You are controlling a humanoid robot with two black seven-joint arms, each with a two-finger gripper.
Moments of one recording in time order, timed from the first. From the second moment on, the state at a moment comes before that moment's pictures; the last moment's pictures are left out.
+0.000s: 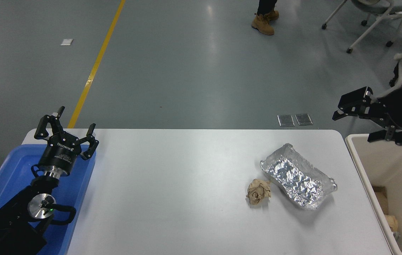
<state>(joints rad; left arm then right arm) -0.45 0.28 -1.07 -0.58 0.20 -0.61 -0.45 2.38 -0.74 -1.32 1.60 0.05 0.58 -0.14</state>
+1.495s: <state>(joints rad) -0.45 0.28 -1.07 -0.58 0.20 -0.61 -0.45 1.51 -0.72 -1.02 1.30 0.02 0.19 -0.14</state>
